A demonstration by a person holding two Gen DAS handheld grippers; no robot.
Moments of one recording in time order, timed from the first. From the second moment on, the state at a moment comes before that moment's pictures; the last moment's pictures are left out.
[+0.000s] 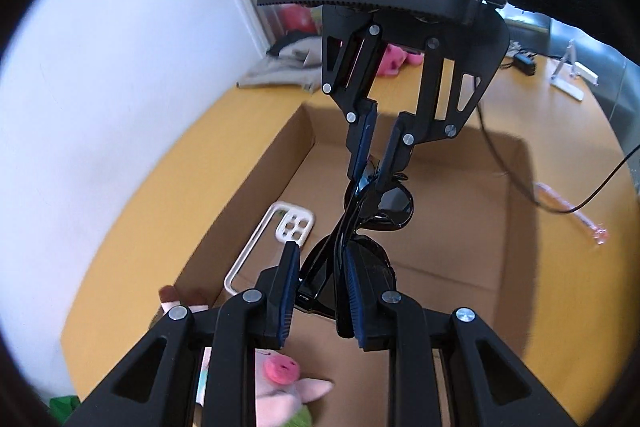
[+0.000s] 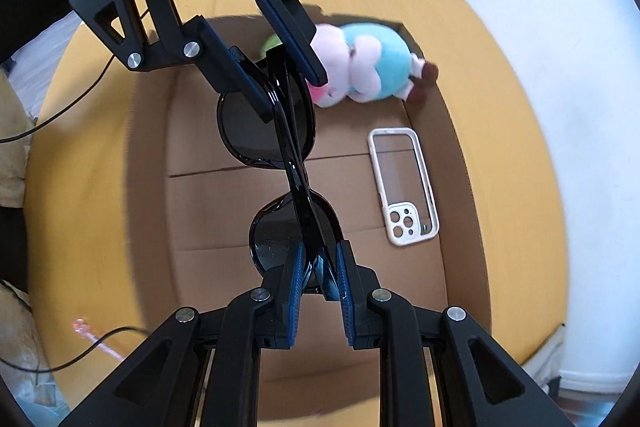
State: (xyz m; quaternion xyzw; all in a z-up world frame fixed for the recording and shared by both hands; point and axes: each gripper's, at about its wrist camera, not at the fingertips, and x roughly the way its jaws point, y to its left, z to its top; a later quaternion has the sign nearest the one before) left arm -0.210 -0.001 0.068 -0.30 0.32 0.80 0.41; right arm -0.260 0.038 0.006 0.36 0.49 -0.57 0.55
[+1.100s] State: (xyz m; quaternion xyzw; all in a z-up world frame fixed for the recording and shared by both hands) left arm -0.264 0.000 -0.021 -0.43 0.36 0.74 0.36; right arm -0.321 0.008 -0.093 0.42 0.42 -0.57 0.57
